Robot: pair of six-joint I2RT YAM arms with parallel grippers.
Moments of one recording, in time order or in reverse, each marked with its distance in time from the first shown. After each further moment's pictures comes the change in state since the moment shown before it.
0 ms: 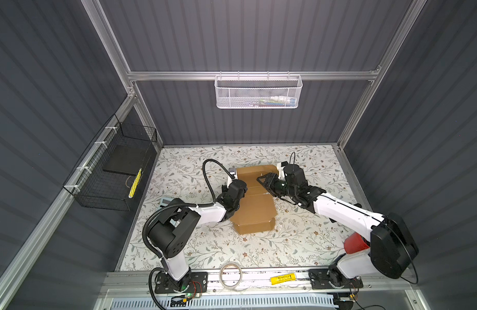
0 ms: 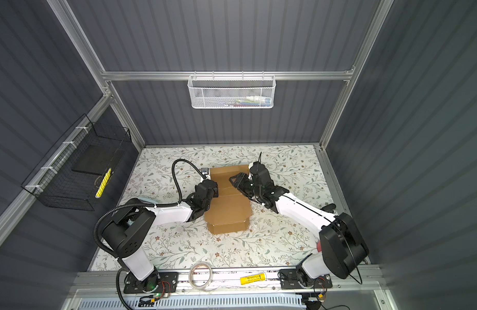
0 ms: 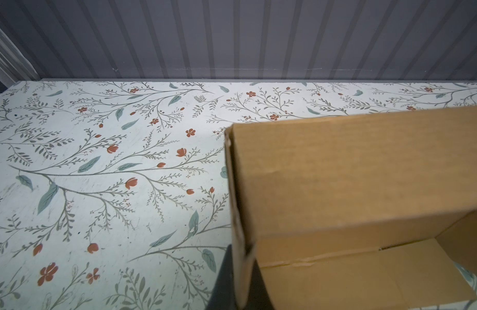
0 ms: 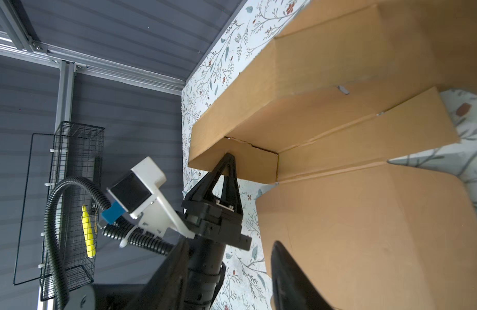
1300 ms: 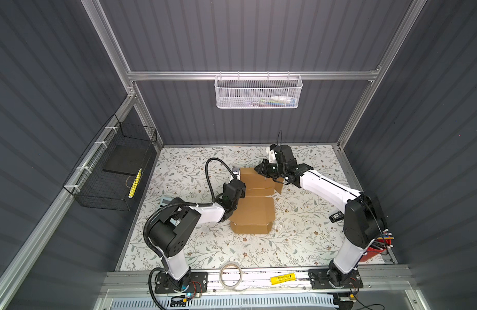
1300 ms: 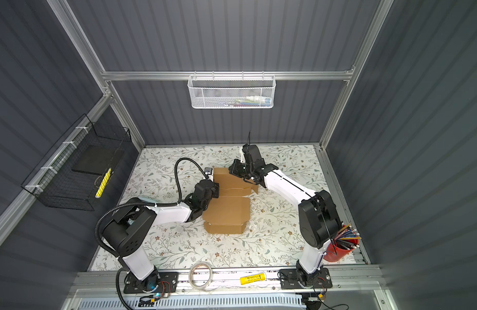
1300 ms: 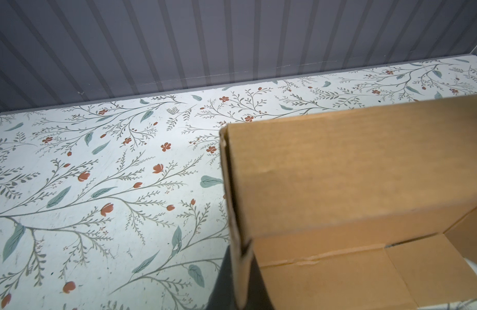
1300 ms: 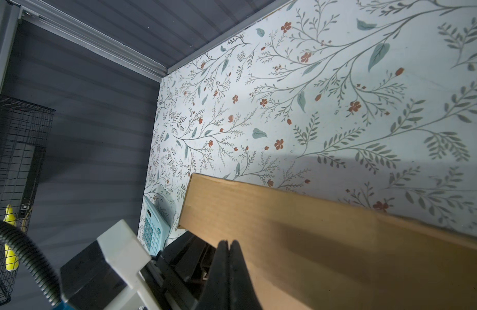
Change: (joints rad) left arm 0.011 0.009 -0.026 0.097 0.121 0.135; right arm -0.066 0.340 0.412 -0.196 -0.064 -0.294
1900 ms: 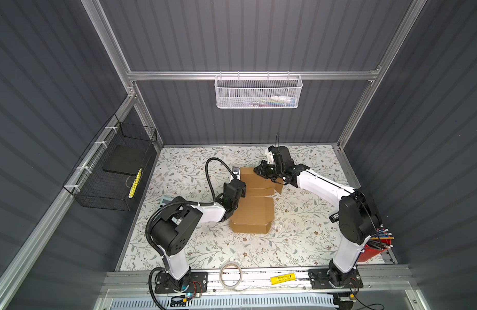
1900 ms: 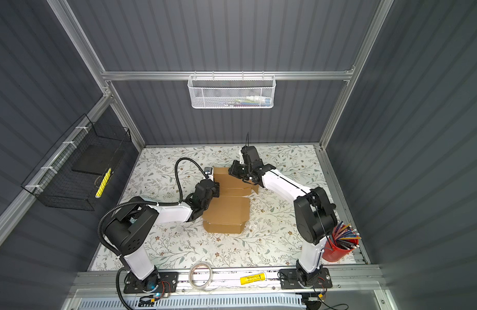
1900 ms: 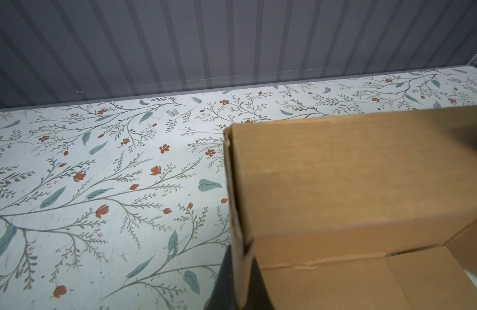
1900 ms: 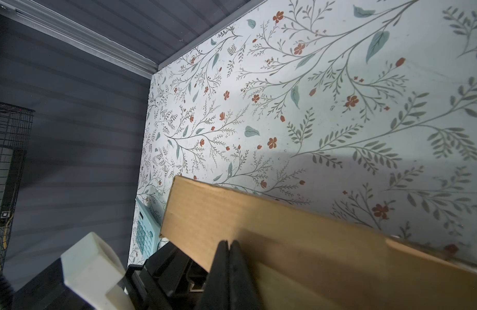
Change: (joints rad) left arm 0.000 0.024 0.010 0.026 -0.006 -0.024; right arm 0.000 0.042 0.004 0.016 -0.001 0.005
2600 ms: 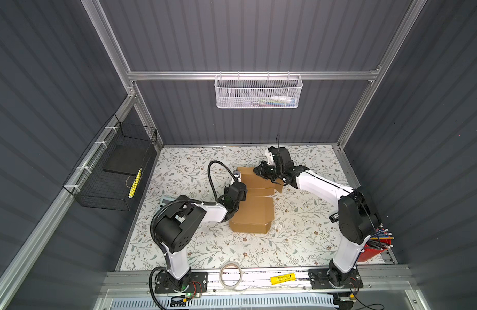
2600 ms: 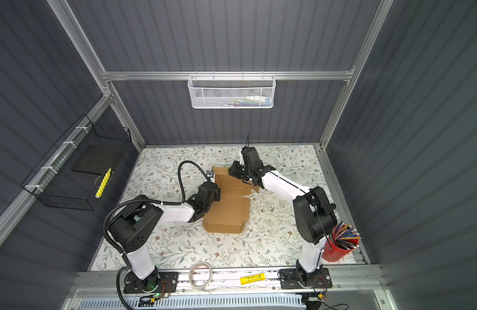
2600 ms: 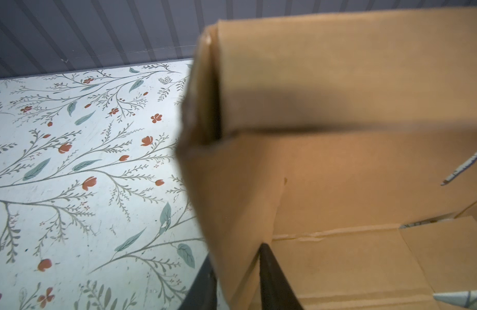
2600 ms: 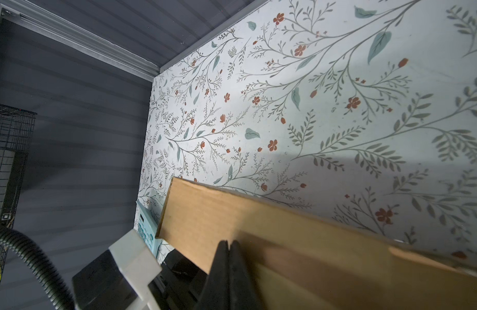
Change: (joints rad) left arm 0.000 0.039 0.000 -0.062 0.003 -0.041; right arm 0.000 0.004 -0.023 0.041 0.000 0.008
